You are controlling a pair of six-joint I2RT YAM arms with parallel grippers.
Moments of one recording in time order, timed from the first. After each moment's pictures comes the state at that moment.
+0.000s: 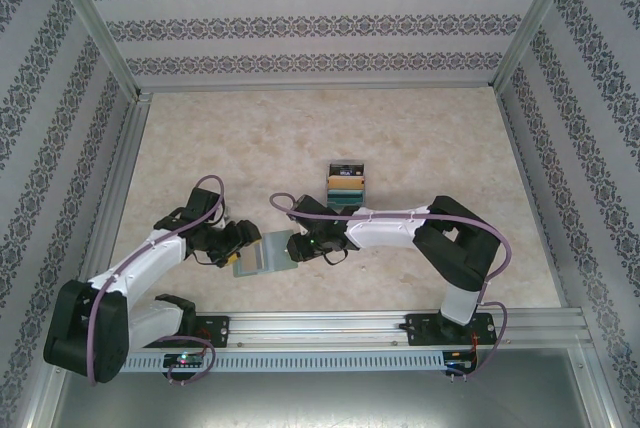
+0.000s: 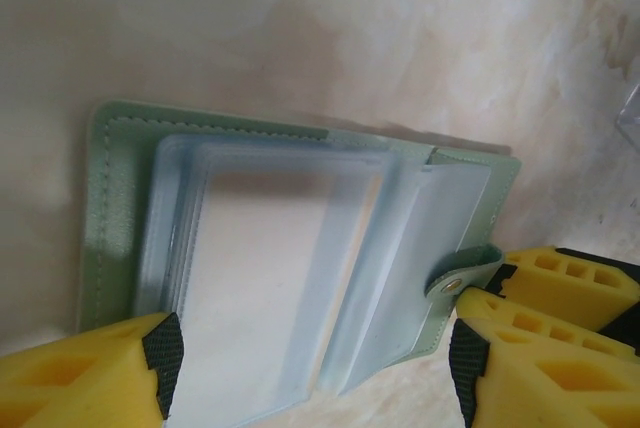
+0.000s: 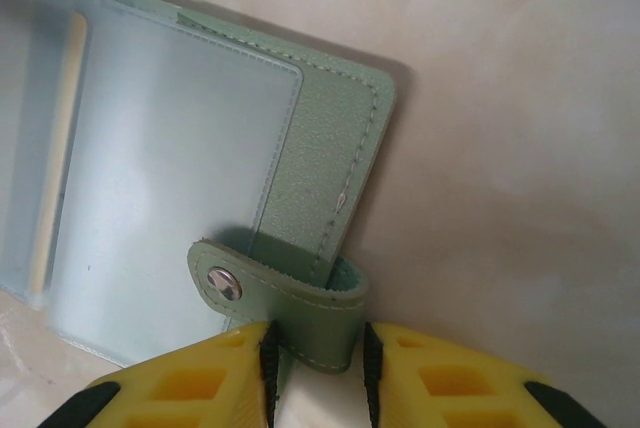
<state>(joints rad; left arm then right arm) -0.23 1.11 0.50 -0.55 0.44 -0.81 0.99 1.80 0.98 -0.27 -0.18 0.60</state>
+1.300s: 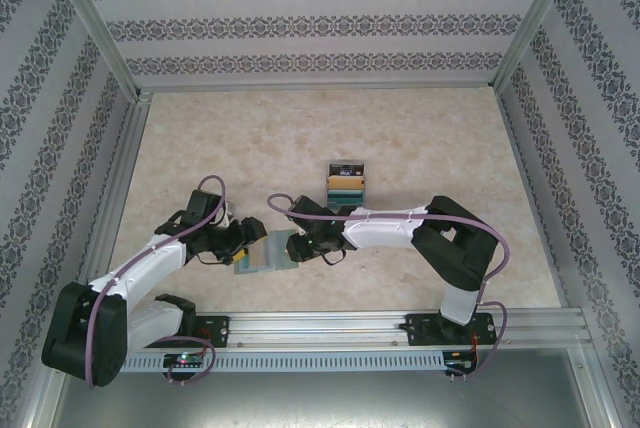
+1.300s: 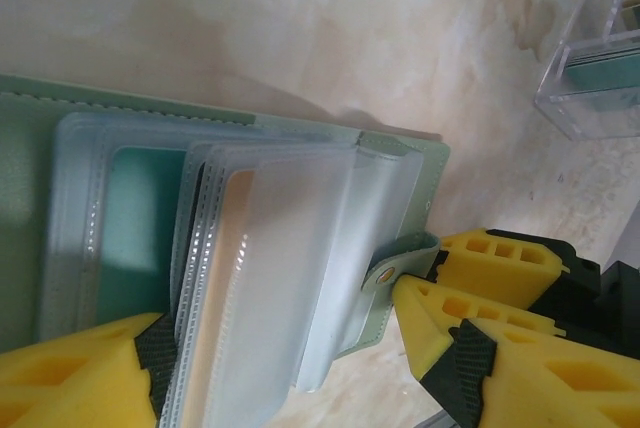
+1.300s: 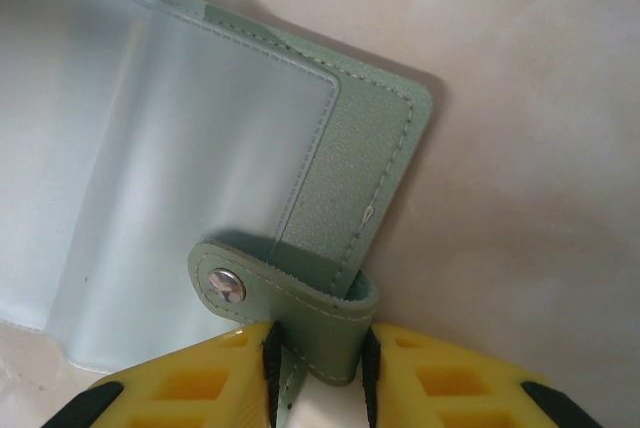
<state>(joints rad) -0.25 1.10 0.45 -0.41 0.53 -0.85 1.00 1.81 1.00 -0.29 -0.16 0.60</state>
